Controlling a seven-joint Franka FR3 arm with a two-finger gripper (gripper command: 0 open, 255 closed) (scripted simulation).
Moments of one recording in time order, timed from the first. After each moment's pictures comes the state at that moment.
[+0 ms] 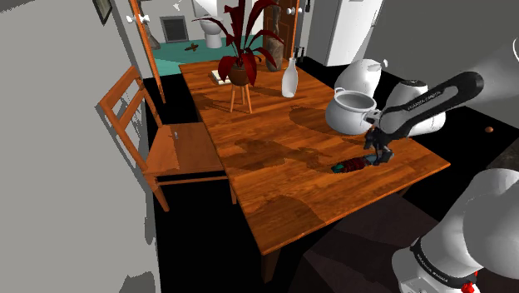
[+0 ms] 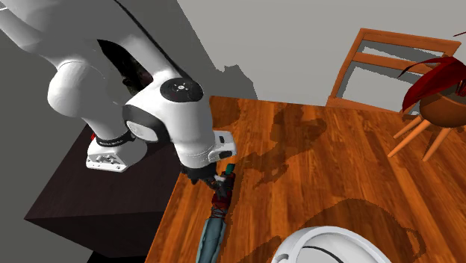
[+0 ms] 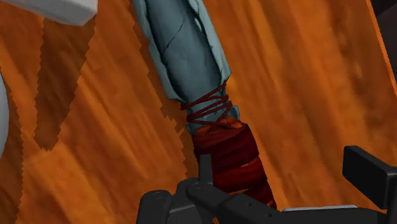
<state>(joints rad) 0.21 -0.16 -0.86 -2.72 -0.28 2.66 -1.38</state>
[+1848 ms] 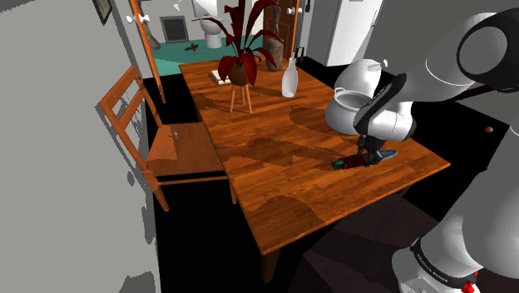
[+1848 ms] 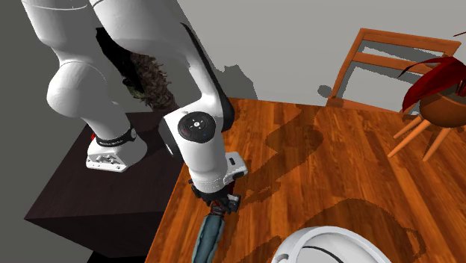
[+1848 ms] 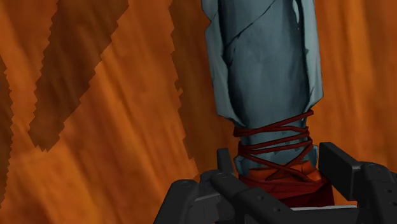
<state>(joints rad) 0.20 0.22 -0.74 -2.60 0.48 2.80 -2.10</state>
